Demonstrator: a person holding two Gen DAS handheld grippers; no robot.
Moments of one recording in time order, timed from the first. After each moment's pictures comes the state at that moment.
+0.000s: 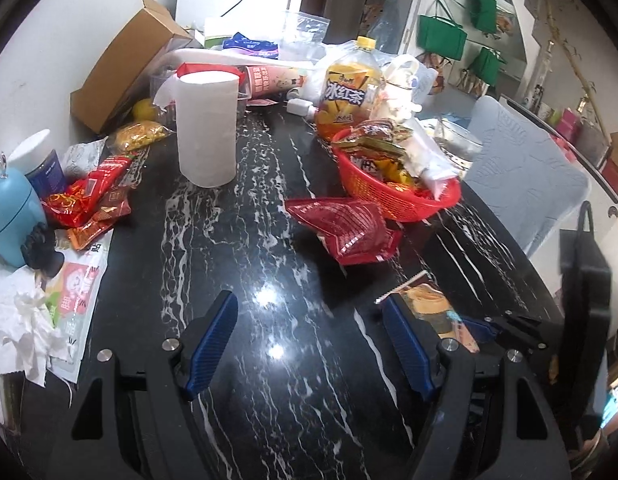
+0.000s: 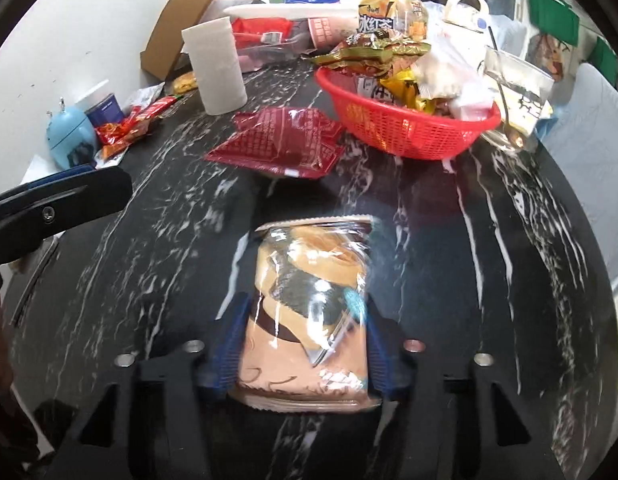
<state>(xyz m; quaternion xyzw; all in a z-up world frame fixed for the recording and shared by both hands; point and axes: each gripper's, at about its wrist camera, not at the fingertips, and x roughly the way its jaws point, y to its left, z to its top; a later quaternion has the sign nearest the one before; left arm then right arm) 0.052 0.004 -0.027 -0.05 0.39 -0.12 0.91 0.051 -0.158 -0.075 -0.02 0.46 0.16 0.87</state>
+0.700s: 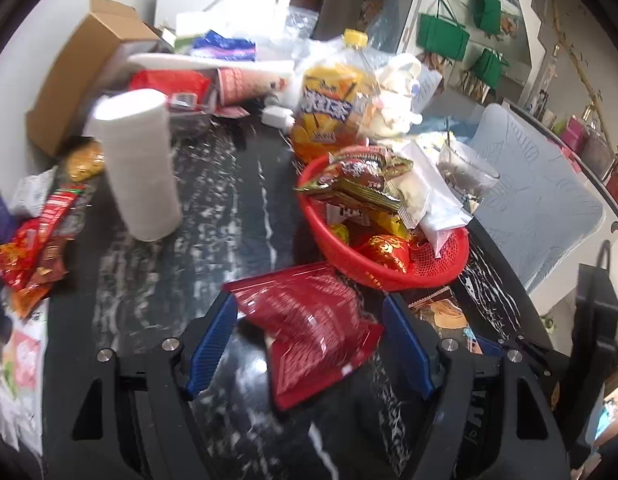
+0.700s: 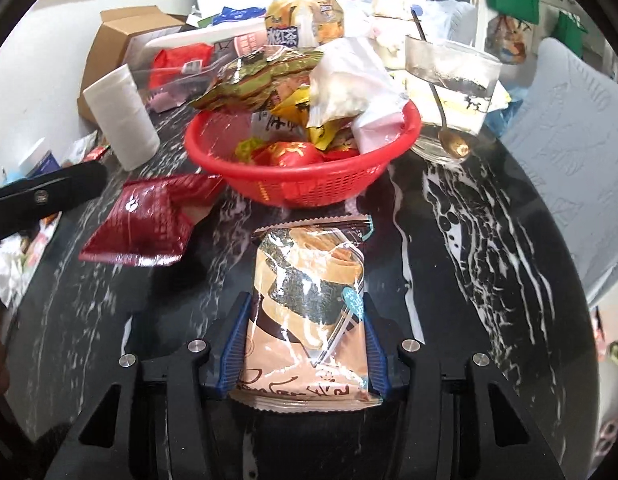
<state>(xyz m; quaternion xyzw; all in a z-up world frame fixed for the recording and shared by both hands) 0.146 -0.050 -0.027 -0.05 0.41 -0.13 0.90 0.108 -0.227 -0.071 0.01 0.45 0.09 0.89</state>
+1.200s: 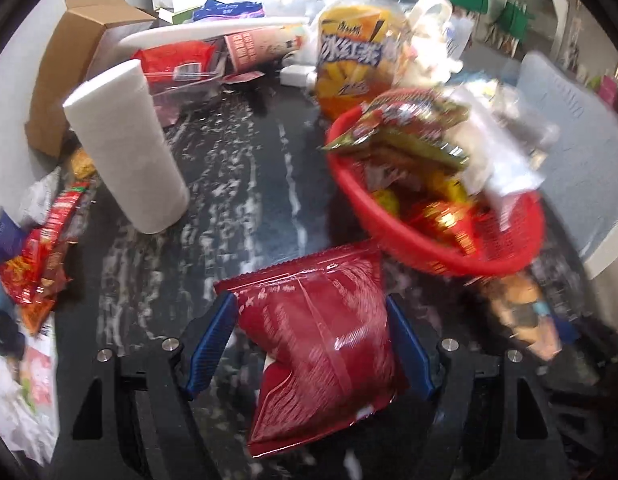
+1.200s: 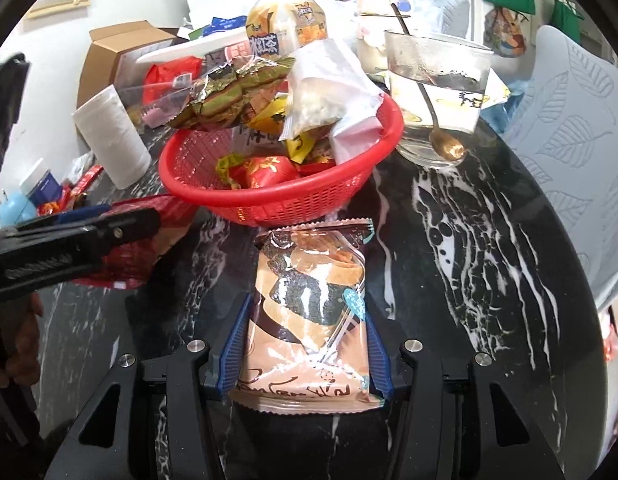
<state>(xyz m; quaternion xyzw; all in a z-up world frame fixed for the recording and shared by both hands) 0.174 -0.064 -0.059 0.03 0.46 -0.06 0.88 0.118 -0.241 -0.076 0.03 0.44 0.10 0.89</state>
